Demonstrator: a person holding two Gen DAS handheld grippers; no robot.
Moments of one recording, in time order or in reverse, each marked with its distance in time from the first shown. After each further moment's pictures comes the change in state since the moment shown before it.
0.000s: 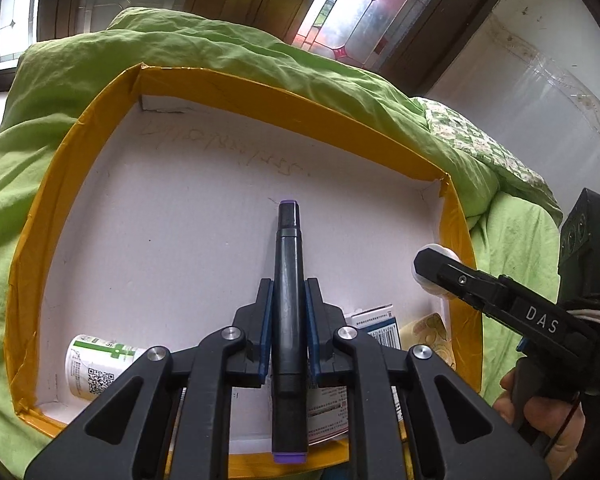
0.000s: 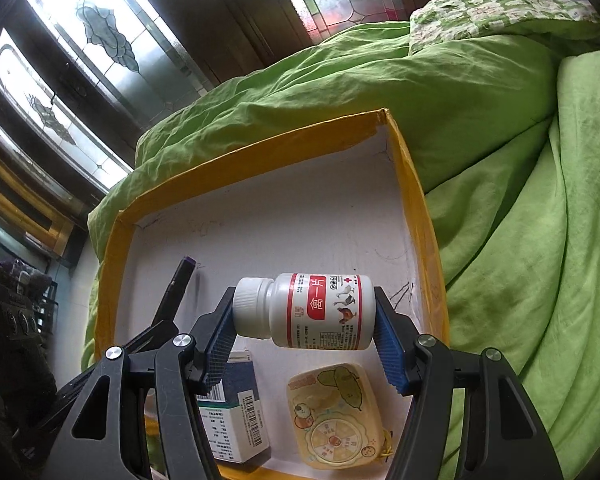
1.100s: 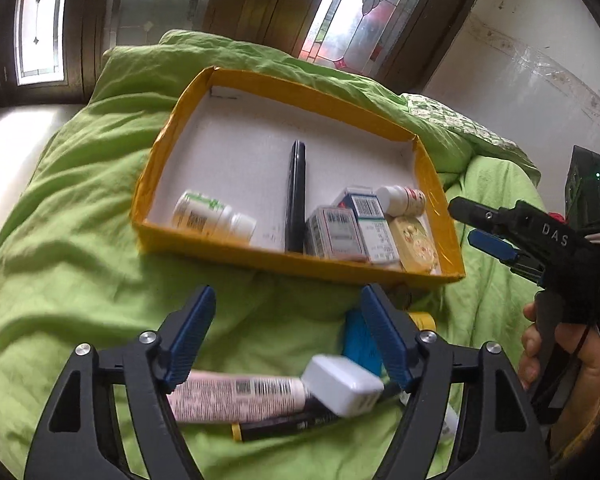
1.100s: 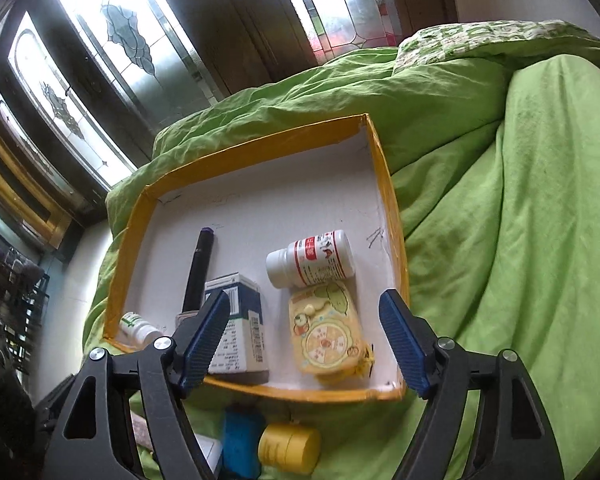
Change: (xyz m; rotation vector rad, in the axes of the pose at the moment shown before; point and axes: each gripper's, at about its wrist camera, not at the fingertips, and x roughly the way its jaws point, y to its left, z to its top) left arm -0.103 0.014 -0.101 0.024 -0.058 0.047; right arm -0.064 0.004 -0.050 -0.042 -0.076 -0.016
